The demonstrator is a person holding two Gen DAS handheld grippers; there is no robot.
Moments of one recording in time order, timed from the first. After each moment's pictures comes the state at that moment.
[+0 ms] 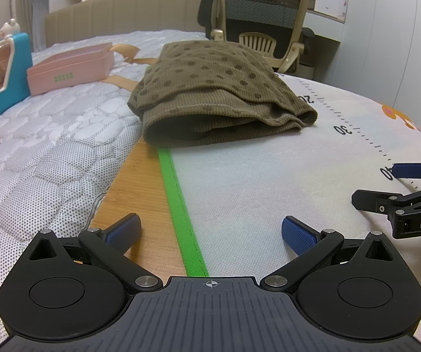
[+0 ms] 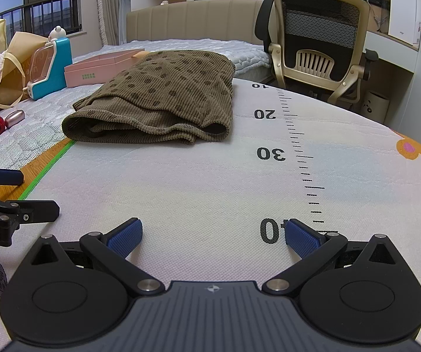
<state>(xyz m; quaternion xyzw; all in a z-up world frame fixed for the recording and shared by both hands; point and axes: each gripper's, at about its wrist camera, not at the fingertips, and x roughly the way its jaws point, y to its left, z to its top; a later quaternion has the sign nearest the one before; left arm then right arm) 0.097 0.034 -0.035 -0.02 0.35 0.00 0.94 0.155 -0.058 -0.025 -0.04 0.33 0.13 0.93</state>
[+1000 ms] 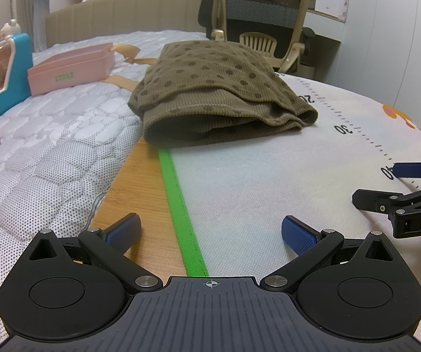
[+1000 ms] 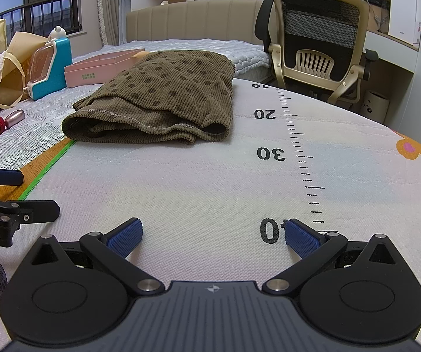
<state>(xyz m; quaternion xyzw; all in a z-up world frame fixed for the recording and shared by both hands) 0.097 0.032 -0.035 -0.02 0.35 0.00 0.94 0.155 -0.058 -0.025 -0.04 0.33 0.13 0.93</state>
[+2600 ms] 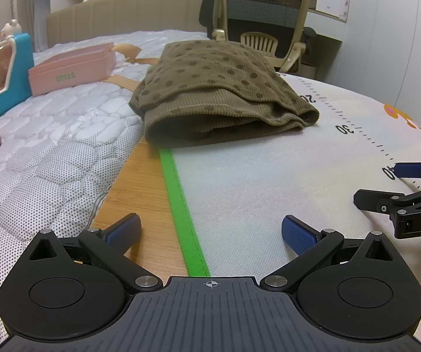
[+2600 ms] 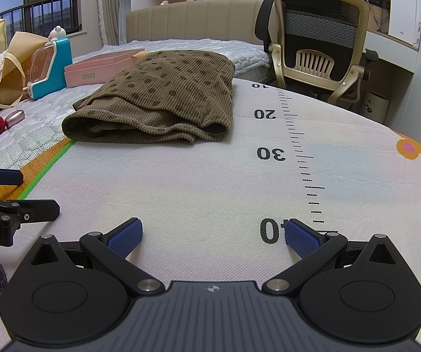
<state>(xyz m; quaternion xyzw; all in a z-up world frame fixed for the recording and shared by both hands) 0.097 0.033 -0.035 -0.02 0.35 0.00 0.94 0.155 -0.058 -0.025 -0.04 0.33 0.13 0.93</state>
